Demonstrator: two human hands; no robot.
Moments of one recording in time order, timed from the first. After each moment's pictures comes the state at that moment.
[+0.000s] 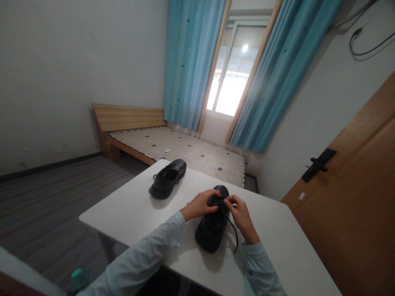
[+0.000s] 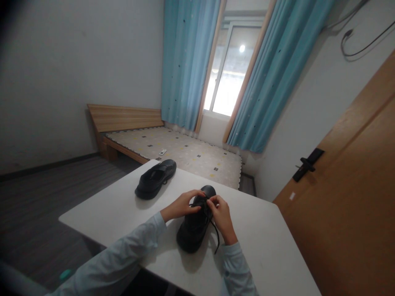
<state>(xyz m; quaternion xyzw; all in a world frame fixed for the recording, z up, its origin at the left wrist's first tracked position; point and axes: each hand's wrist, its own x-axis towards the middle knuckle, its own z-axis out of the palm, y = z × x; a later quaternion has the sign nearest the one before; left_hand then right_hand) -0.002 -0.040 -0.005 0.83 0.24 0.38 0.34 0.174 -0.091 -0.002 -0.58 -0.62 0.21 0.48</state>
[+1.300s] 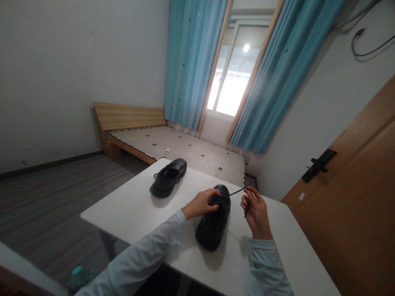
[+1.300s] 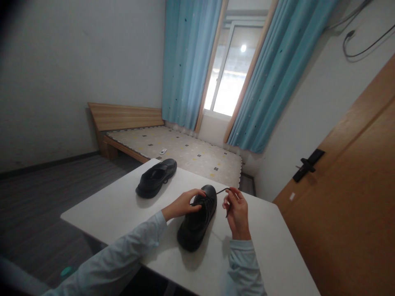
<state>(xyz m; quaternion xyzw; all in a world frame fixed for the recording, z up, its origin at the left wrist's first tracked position) -0.003 -0.039 -0.008 0.83 0.26 0.37 0.31 0.192 -0.099 0.024 -0.37 -0.35 0.43 0.74</state>
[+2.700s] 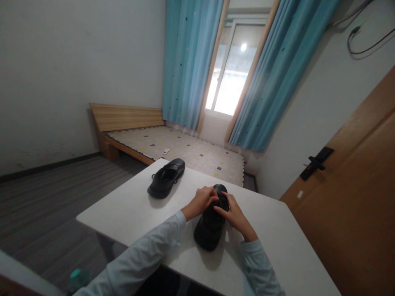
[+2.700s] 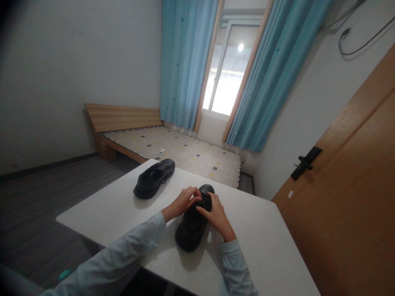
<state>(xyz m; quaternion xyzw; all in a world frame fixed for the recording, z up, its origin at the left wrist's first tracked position) 0.013 -0.040 0.003 0.83 0.35 0.36 0.25 0.186 -0.083 -0.028 -0.58 -0.69 0.17 0.40</state>
